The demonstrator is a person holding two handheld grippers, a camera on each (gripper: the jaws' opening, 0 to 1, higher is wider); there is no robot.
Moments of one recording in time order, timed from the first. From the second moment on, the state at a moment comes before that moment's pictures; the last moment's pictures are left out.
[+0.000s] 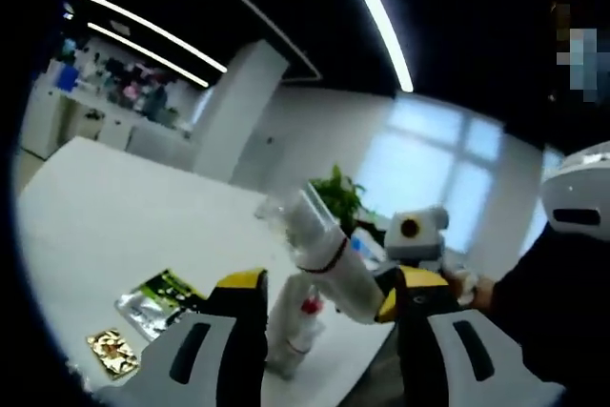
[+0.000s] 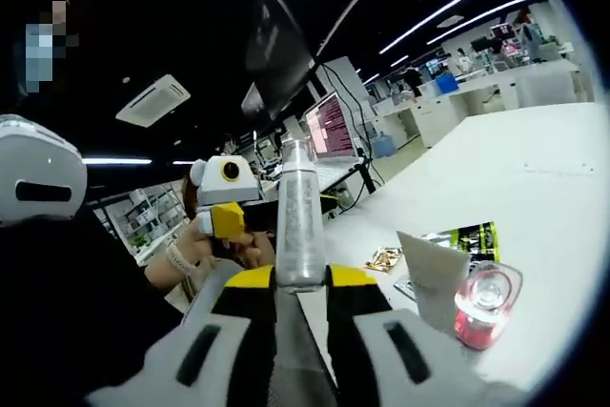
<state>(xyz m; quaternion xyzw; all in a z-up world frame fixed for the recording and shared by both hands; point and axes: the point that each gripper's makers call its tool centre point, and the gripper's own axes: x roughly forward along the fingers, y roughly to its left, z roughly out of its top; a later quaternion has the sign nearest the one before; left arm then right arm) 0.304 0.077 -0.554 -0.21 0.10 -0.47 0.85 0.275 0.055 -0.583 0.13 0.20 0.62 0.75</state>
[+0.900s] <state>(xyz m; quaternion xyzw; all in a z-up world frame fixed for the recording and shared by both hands) 0.297 0.064 -0.548 -0.24 0.12 -0.51 0.82 0.255 0.060 -0.587 0.21 0.21 0.65 0.70</state>
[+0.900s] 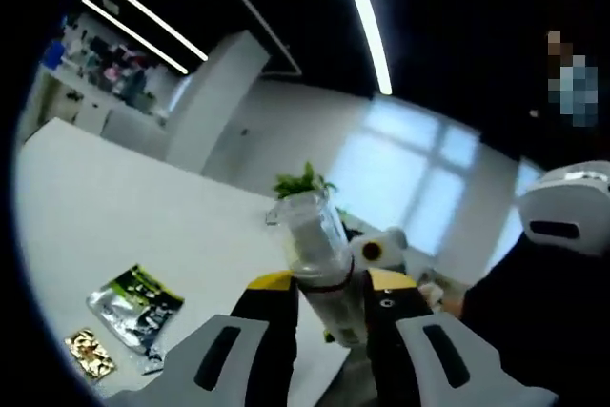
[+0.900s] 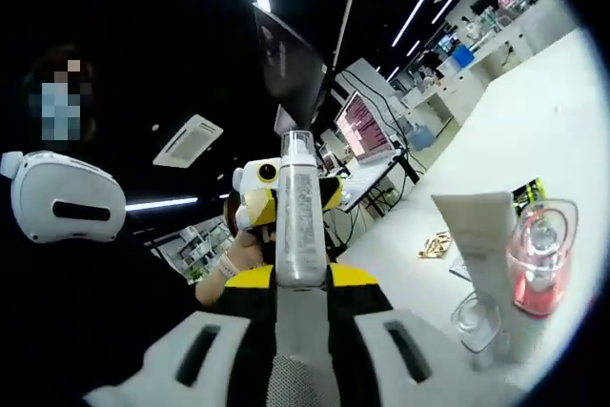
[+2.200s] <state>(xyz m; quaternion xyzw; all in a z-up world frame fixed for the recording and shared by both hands) 0.306 0.061 -0.589 -0.16 0.19 -0.42 0.88 0.295 0.074 -0.618 -0.09 0.18 0.53 0.83</state>
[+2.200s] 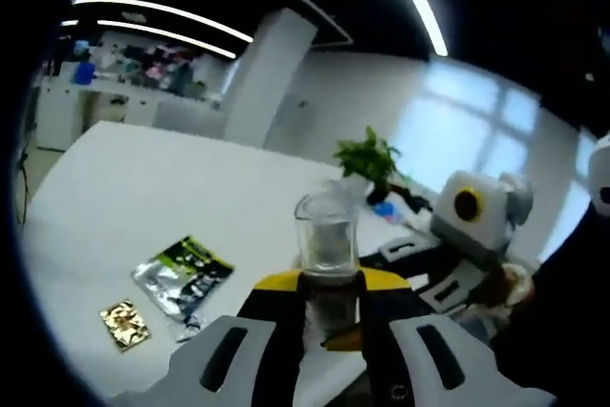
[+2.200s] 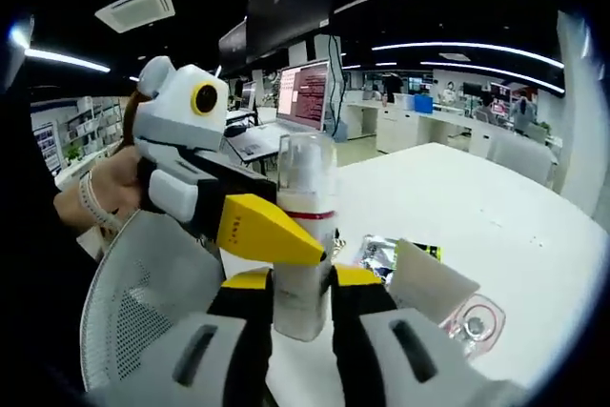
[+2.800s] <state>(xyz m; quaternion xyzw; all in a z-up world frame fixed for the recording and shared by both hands) 0.283 0.065 -0.585 -0.16 0.18 -0.54 0.81 0.268 0.059 -0.613 0.07 0.21 0.64 0.74</state>
